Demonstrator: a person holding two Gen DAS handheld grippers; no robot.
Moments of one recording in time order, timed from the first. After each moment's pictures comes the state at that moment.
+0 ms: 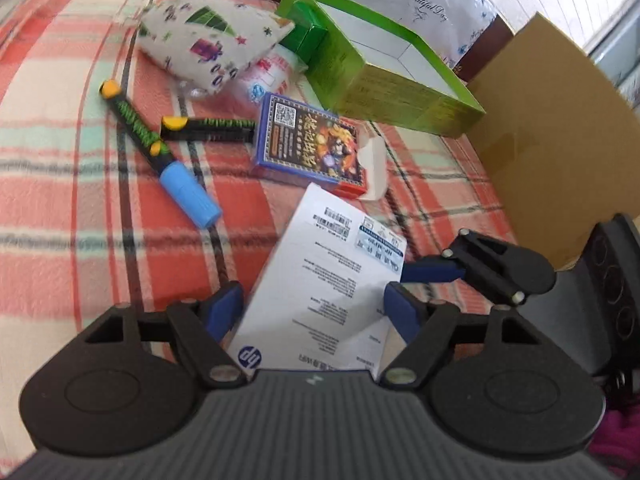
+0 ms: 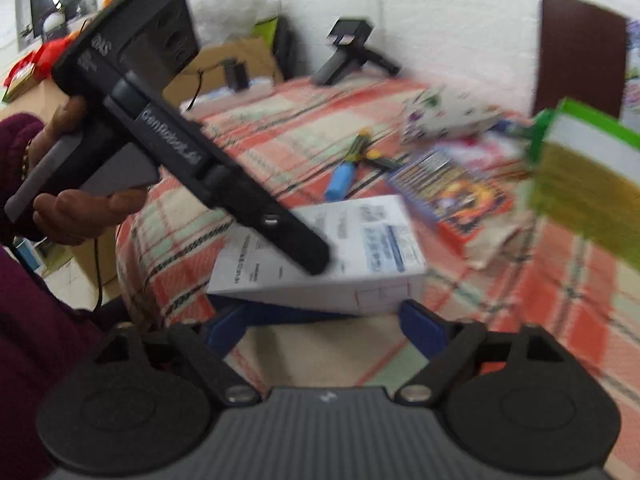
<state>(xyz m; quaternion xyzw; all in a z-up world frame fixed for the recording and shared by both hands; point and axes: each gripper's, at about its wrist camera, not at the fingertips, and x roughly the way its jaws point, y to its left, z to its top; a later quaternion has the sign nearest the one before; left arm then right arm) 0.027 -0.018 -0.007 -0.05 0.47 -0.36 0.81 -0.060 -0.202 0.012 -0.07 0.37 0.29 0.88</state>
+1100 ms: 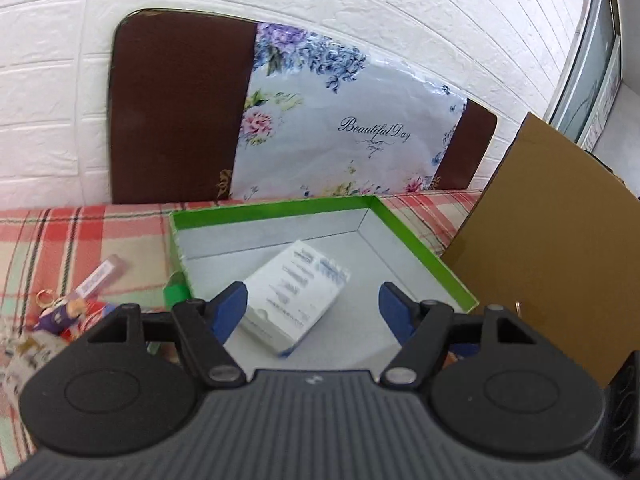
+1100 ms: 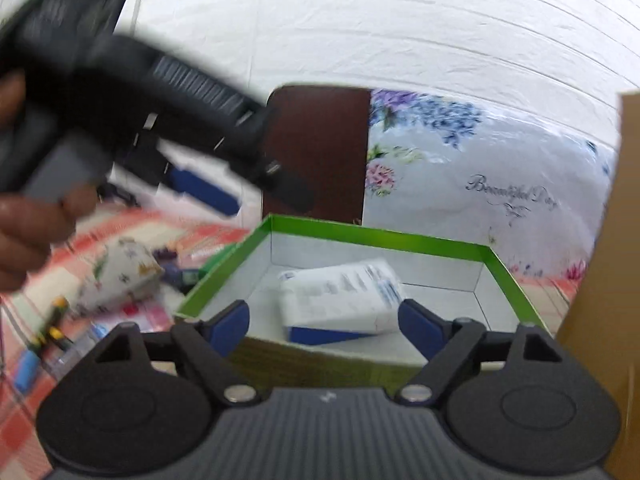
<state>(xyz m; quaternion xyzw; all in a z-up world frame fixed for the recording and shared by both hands) 0.136 -0.166 0.093 -0.01 0.31 -0.38 0.87 0.014 -0.329 0.063 -0.02 0.19 -0.03 0.98</state>
